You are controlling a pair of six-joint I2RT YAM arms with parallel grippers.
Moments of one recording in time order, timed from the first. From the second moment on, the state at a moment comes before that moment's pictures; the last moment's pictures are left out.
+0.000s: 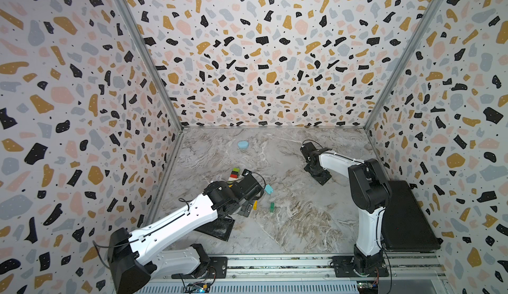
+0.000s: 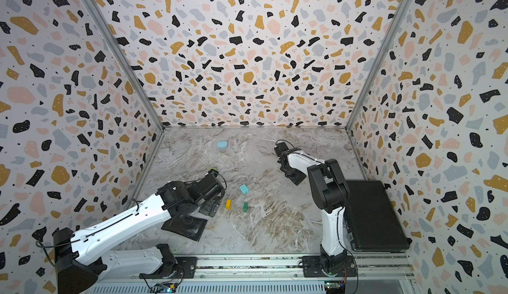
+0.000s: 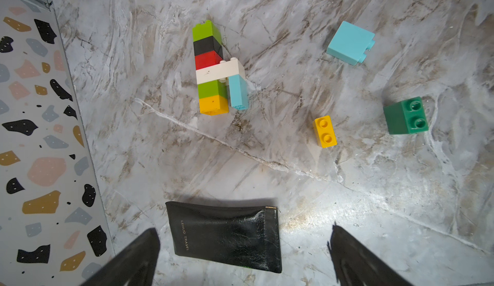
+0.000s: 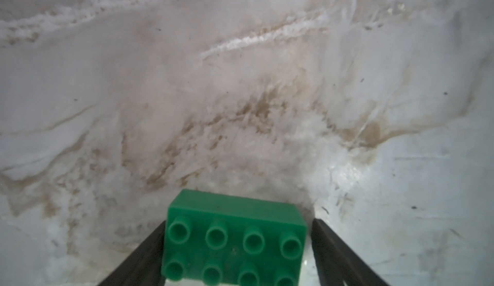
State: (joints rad) left arm -0.89 1.17 1.06 -1.16 -0.45 -0.42; right arm 0.42 2.01 1.37 -0.76 0.37 1.23
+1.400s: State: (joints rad) left arm -0.87 1.16 1.05 -1.15 -0.45 -0.41; right arm 0.79 1.63 0.96 -0.65 0.24 0.87
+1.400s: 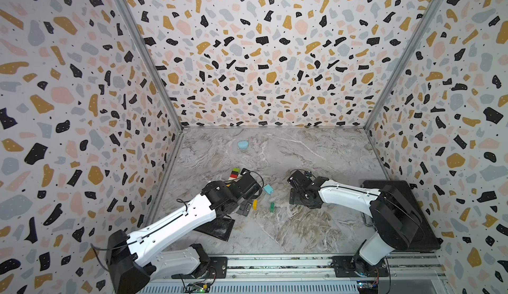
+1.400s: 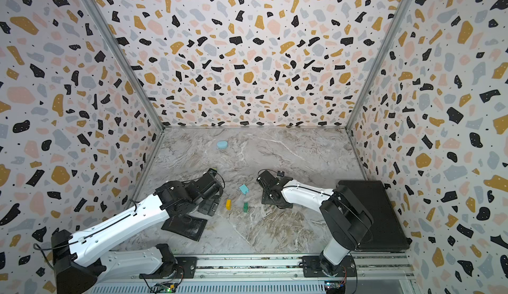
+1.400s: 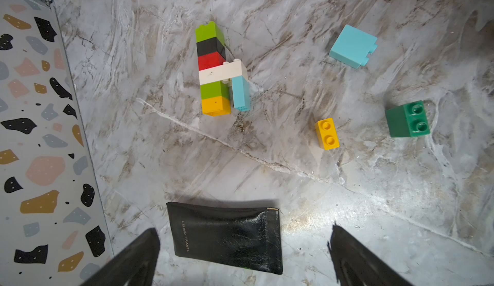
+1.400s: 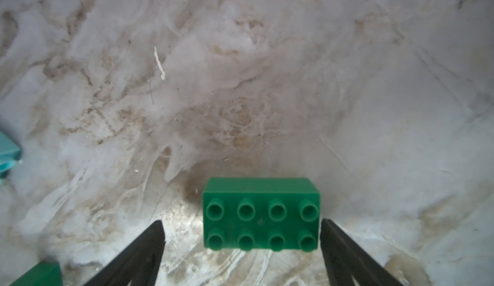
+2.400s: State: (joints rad) left arm -0.87 1.16 1.05 -1.14 -0.44 -0.40; right arm 0.77 1.69 0.98 -0.65 0.26 0.84
